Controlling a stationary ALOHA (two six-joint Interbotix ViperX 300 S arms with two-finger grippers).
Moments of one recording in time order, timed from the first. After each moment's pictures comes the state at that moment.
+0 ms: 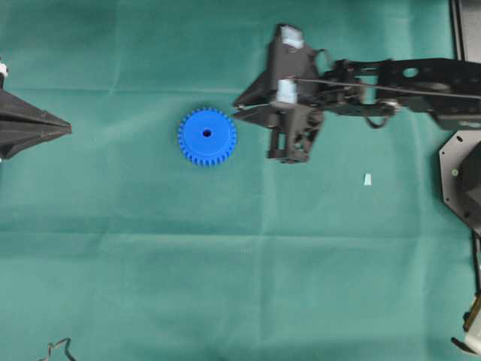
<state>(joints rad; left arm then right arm) 0.00 -0.96 1.16 0.01 -0.21 -0.02 -0.16 -0.11 0.58 0.08 0.20 0.01</state>
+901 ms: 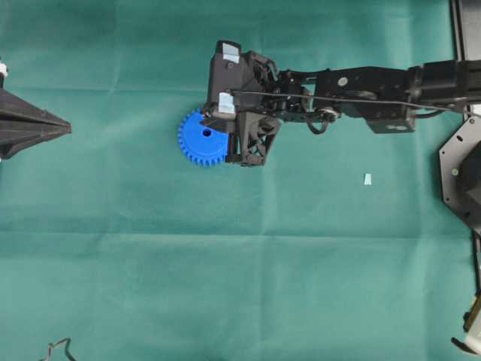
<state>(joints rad) 0.00 -0.96 1.16 0.01 -0.21 -0.02 -0.16 0.14 0.46 0.07 0.10 0.02</state>
